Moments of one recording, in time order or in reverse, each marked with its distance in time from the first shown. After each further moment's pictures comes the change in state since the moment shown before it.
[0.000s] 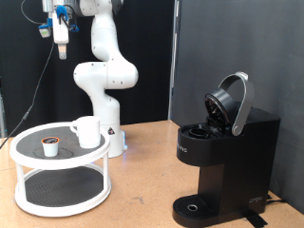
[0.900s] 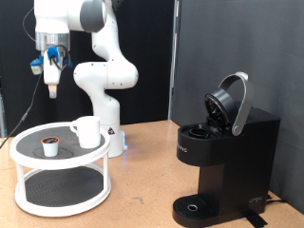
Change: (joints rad) arm -0.019 0.169 -0.052 -0.169 -0.070 0.381 0.018
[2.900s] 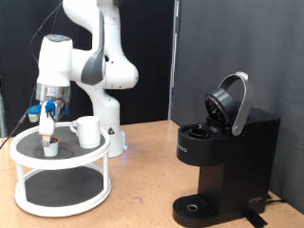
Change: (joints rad) arm -0.089 0.266 0.000 -0.182 -0.108 0.531 0.089
